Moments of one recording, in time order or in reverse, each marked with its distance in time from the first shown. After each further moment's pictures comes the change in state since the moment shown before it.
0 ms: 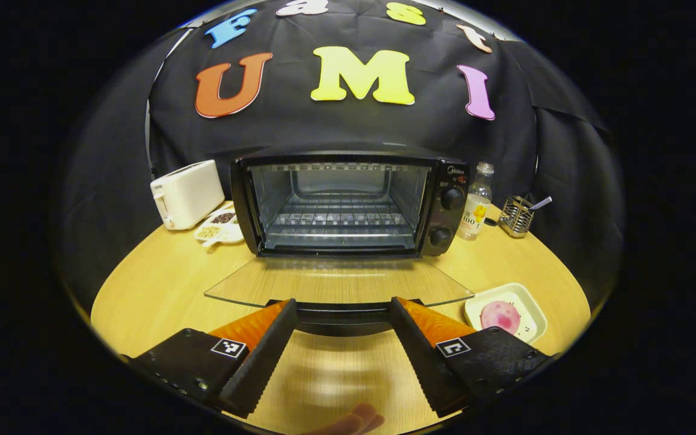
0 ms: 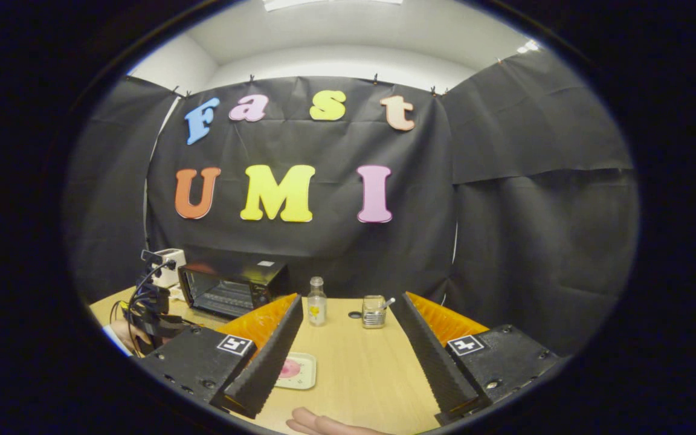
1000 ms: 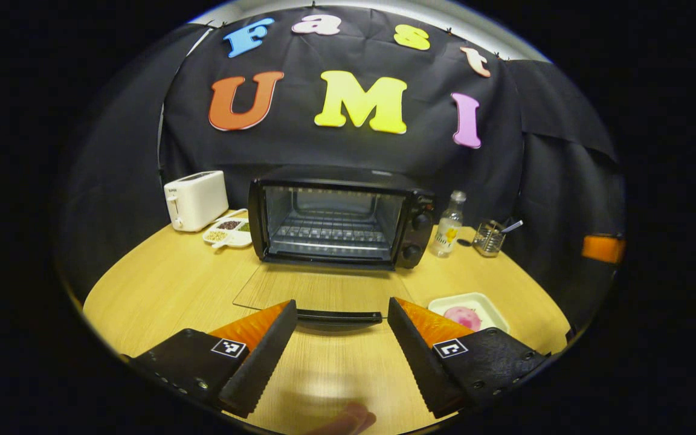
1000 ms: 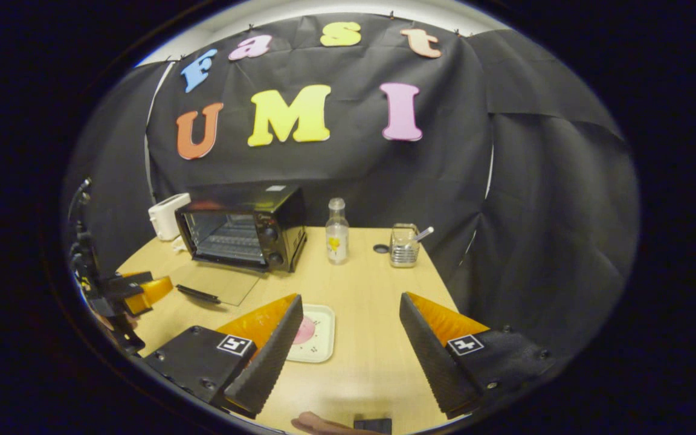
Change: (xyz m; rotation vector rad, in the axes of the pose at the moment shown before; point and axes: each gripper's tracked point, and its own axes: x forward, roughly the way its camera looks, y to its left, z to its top) left arm -0.103 -0.018 0.041 -0.052 -0.191 -0.056; right arm 0.083 0.038 -0.127 -0.008 0.419 0.096
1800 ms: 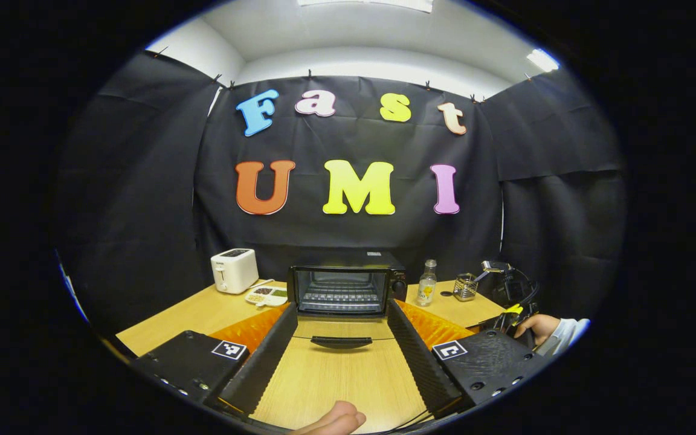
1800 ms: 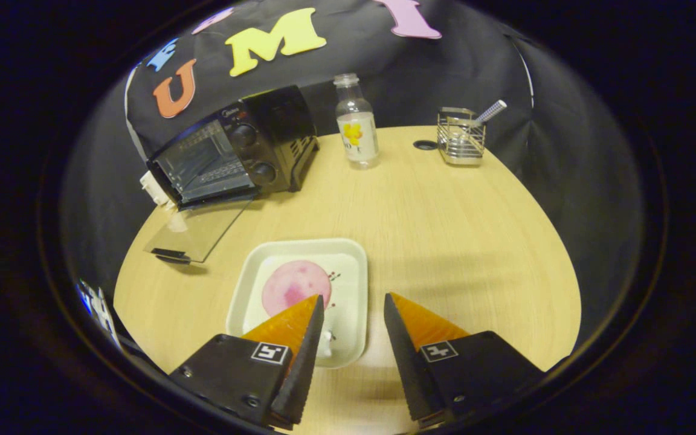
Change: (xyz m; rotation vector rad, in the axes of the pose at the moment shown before) left arm -0.165 -0.002 0.065 0.086 -0.297 0.066; right arm 0.135 0.023 -0.115 0.156 0.360 0.134
